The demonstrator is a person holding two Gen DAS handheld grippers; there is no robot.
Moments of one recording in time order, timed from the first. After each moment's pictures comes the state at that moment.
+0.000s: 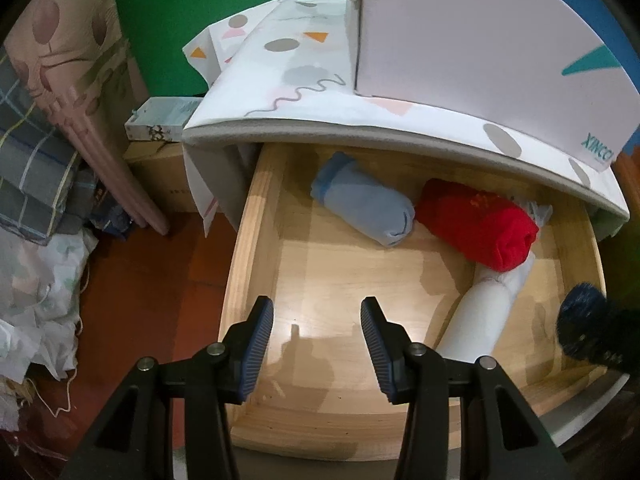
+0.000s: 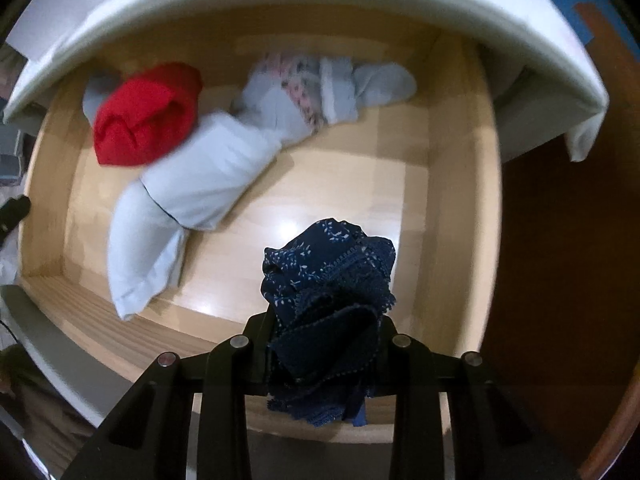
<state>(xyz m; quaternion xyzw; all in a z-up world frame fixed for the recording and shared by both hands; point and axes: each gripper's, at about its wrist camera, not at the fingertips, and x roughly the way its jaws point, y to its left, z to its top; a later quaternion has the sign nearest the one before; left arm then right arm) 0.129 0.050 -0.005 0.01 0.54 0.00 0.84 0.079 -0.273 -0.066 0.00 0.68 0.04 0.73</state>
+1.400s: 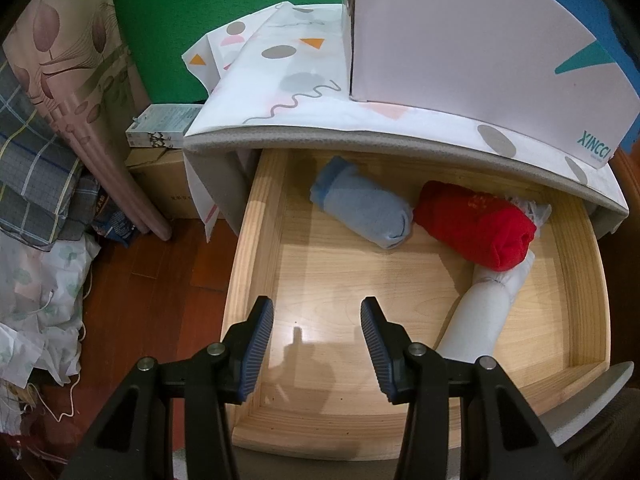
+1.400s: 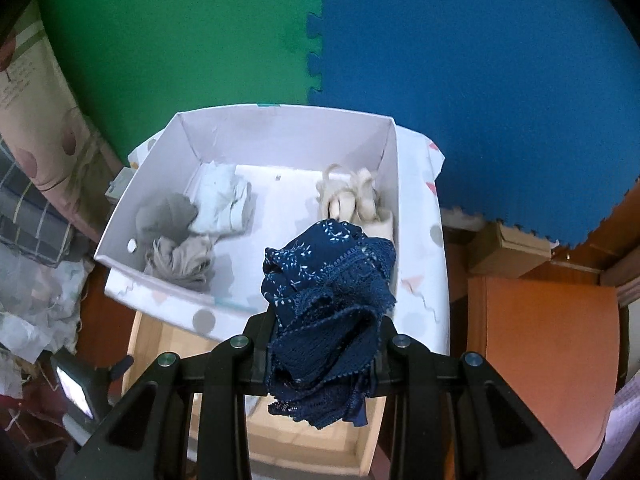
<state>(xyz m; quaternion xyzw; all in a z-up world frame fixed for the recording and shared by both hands) 0.127 0.049 -0.003 0.02 0.53 0.00 0.85 0.183 -0.240 0.180 -0.02 0.52 0.03 0.85</state>
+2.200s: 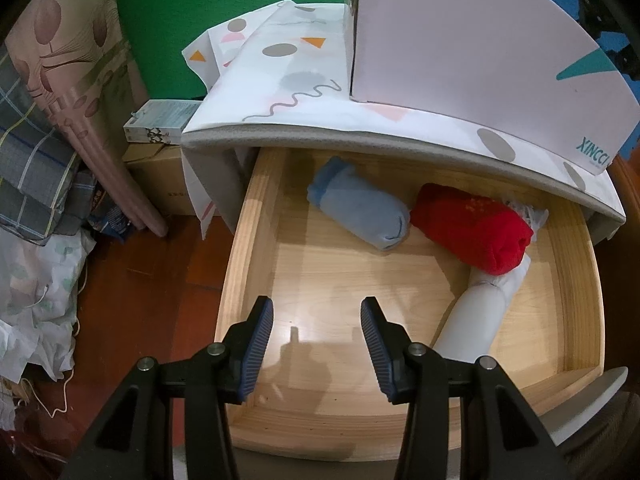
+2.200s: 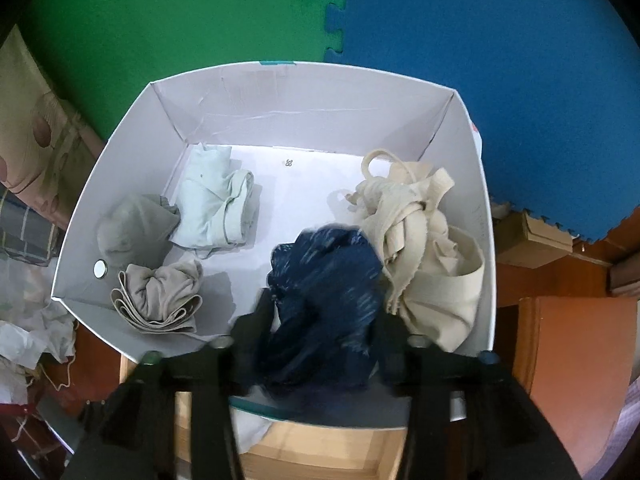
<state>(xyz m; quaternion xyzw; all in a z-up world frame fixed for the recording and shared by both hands) 0.127 0.051 -0.003 0.00 0.54 0.00 0.84 0.242 -0.208 0.115 -0.01 0.57 0.04 0.82</state>
